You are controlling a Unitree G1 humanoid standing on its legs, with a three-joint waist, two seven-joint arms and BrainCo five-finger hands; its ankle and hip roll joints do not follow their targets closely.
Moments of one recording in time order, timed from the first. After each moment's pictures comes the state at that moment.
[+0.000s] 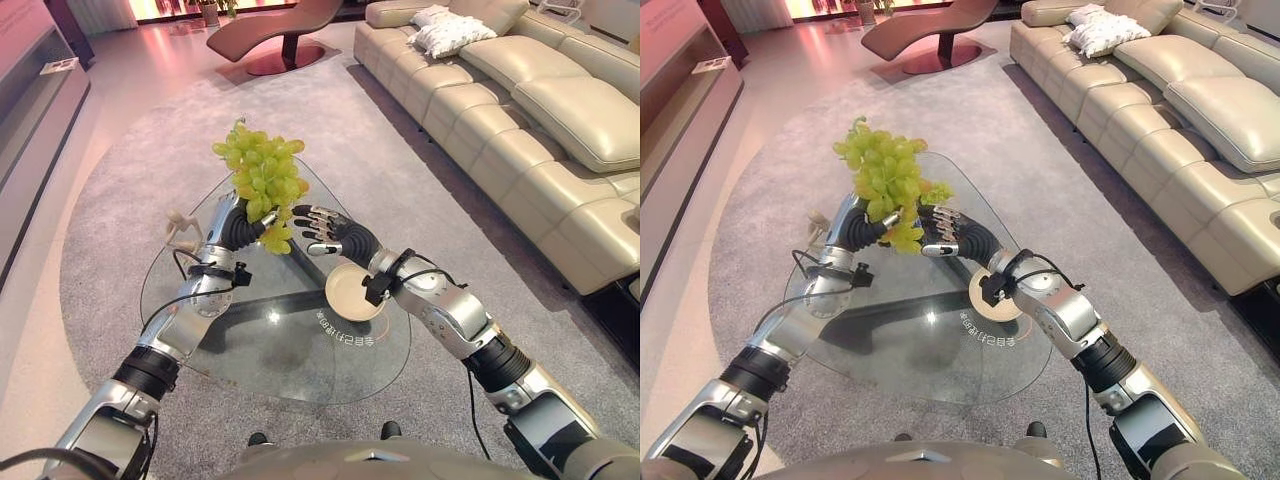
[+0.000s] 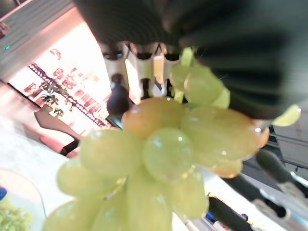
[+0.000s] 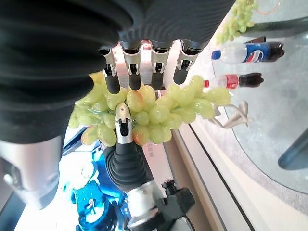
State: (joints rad) left arm -0.28 0.54 -0.36 0.19 0.30 -0.24 0.44; right arm -0.41 -0.41 0.52 -0.07 0.55 0.22 0.15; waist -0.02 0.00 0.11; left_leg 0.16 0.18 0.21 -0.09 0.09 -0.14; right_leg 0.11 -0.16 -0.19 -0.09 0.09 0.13
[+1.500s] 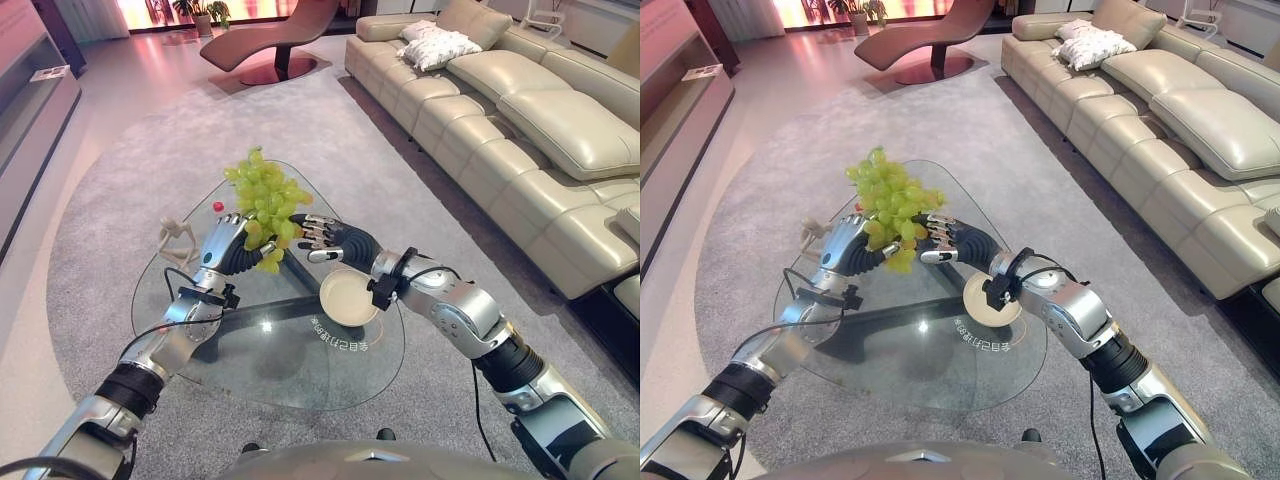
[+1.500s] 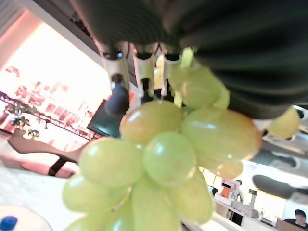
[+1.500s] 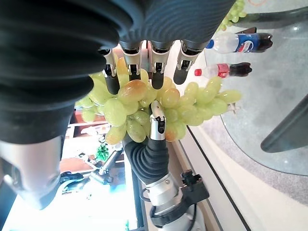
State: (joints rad) left arm -0.21 0.62 -0.40 0.26 0.59 -0.33 0.57; right arm -0.41 -0.43 0.51 -0.16 0.65 0.40 0.22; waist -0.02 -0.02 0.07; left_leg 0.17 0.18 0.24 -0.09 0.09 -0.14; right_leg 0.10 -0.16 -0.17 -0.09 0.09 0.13
